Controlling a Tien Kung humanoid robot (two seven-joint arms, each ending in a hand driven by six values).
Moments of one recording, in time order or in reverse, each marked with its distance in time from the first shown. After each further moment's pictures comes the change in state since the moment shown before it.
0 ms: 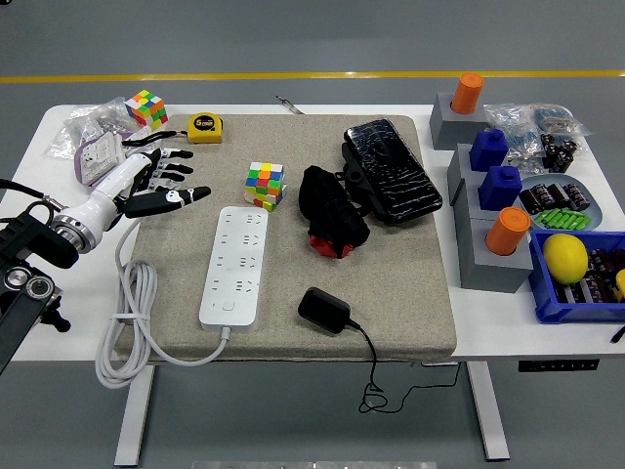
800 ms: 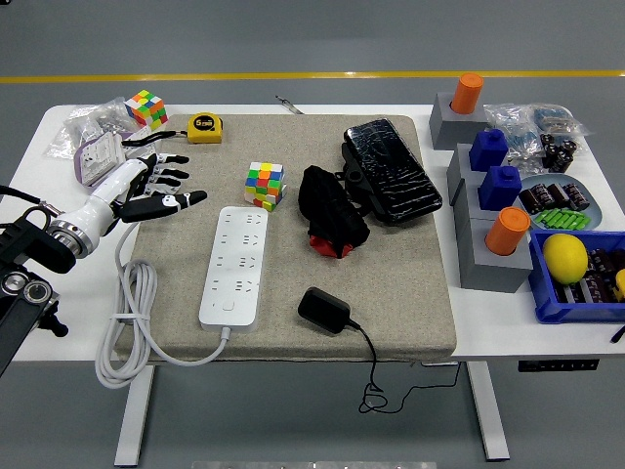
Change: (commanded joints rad) left arm 0.013 -0.002 -0.009 0.002 0.005 -0.002 0.005; right arm 0.011 0.019 0.058 0.000 -0.045 -0.006 -0.023
